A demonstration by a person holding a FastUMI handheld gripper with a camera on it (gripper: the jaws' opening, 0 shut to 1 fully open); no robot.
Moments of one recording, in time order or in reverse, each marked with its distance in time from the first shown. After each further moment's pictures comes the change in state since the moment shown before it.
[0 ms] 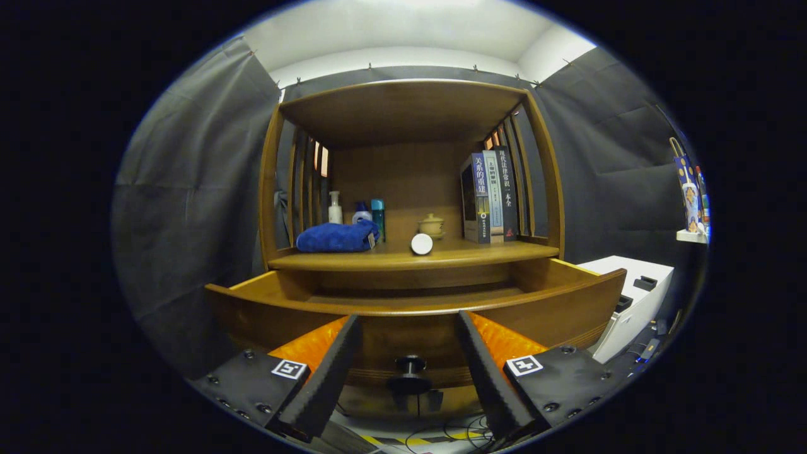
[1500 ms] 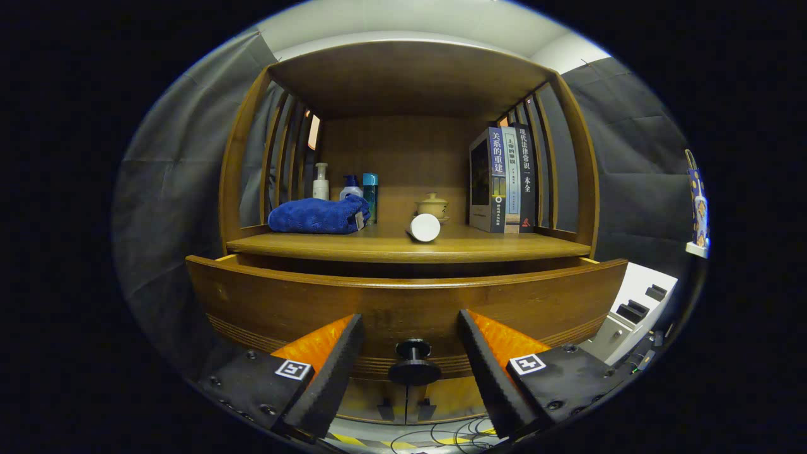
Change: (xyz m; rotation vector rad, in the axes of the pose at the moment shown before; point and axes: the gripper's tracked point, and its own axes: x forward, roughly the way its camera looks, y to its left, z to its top) arm 0.102 -0.005 -0.013 -0.057 0.079 -0.037
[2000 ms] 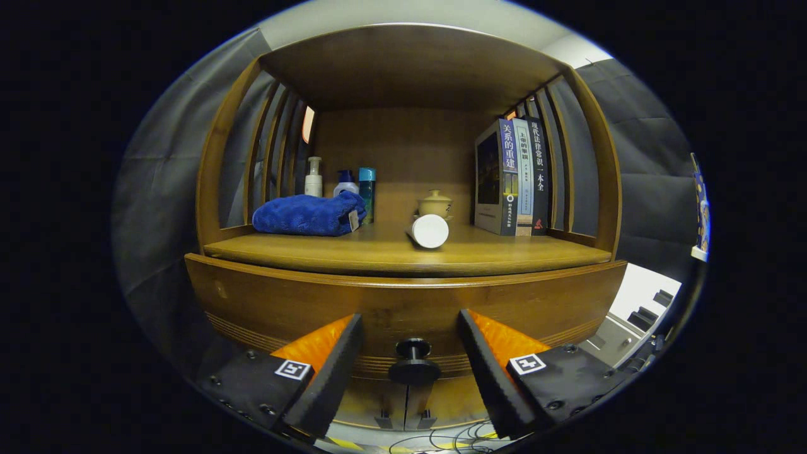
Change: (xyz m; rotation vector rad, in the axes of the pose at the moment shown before) arm 0.038 0.000 0.004 0.000 0.017 -0.003
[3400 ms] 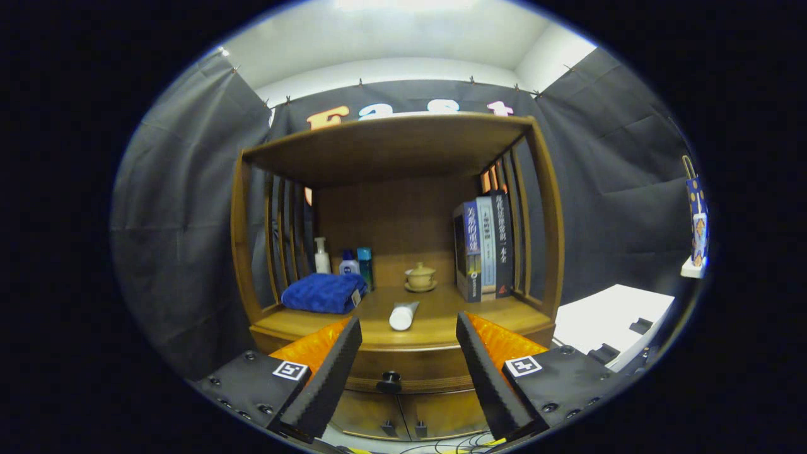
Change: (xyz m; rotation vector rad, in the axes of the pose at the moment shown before) arm -0.132 -0.068 0.163 0.083 -0.205 0.055
